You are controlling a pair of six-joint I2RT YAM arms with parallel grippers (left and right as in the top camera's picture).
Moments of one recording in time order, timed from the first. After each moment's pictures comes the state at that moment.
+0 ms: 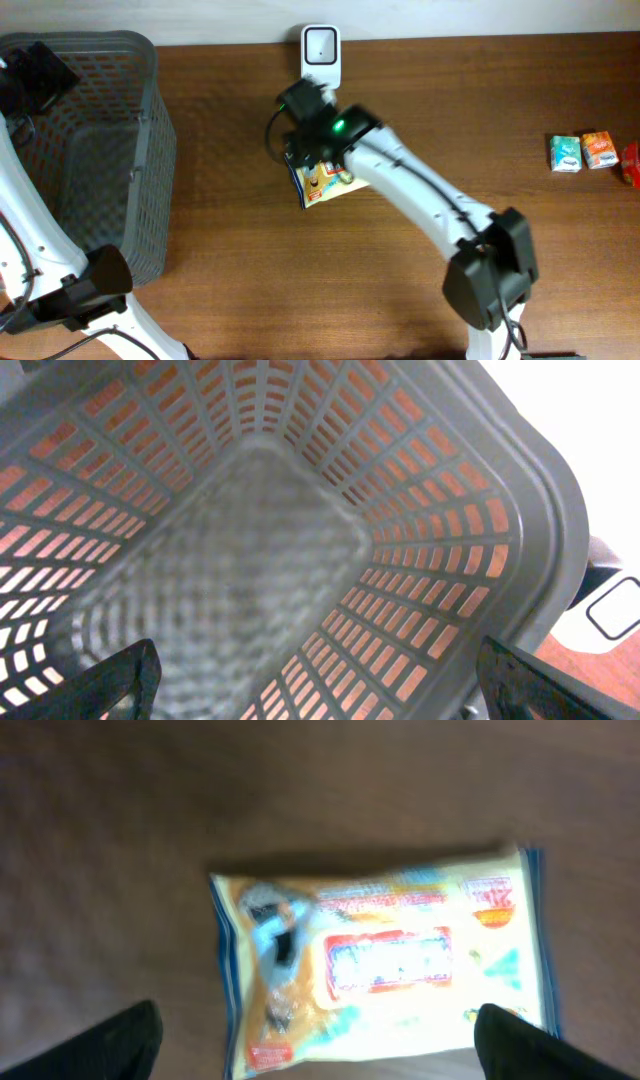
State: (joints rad) left arm 0.39 2.02 2.70 -1.69 0.03 -0.41; right arm 0.63 2.02 1.84 -0.94 0.23 0.39
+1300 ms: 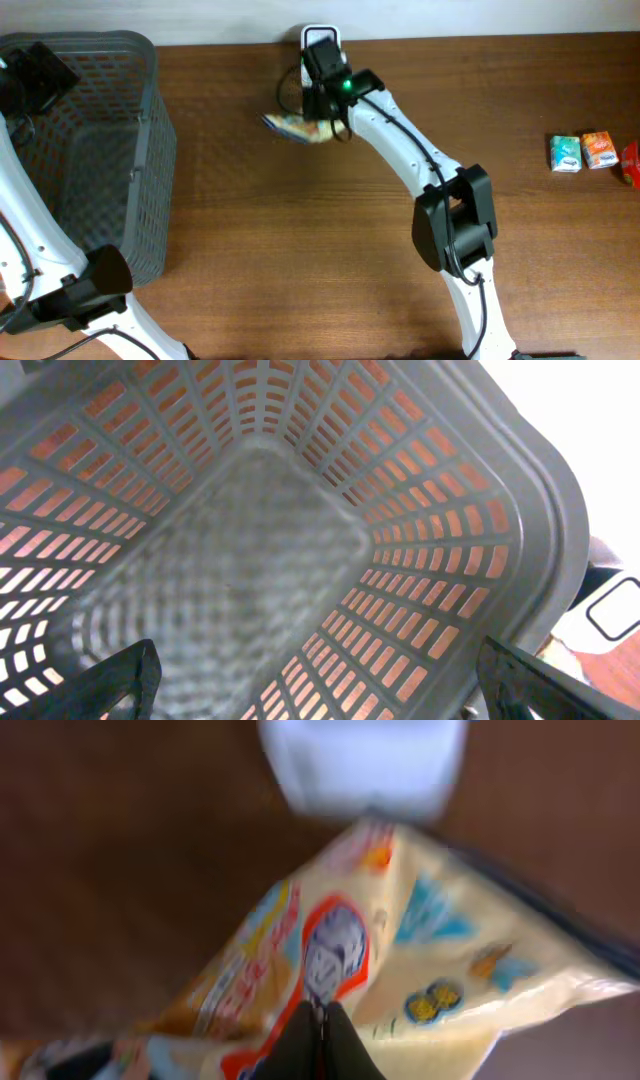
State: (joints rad) left arm 0.39 2.02 2.70 -1.69 0.03 -0.41; right arm 0.49 2.35 2.17 -0.76 0.11 0.37
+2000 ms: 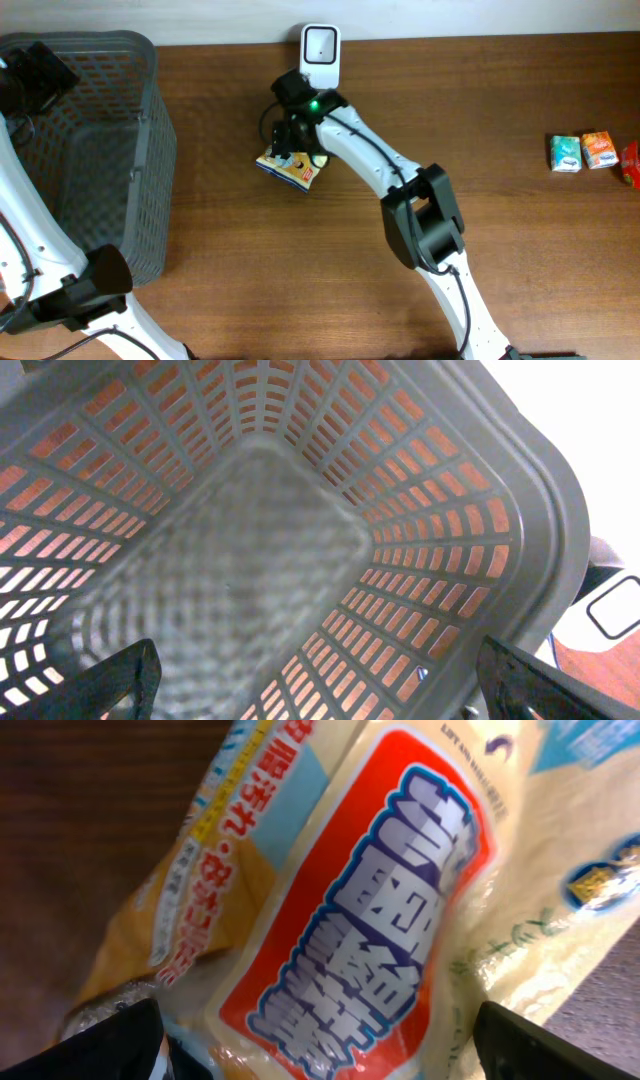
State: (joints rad) left arm 0.39 2.02 2.70 -1.69 0.03 -0.41; right arm 0.59 2.51 2.20 -0.93 0.05 0.62
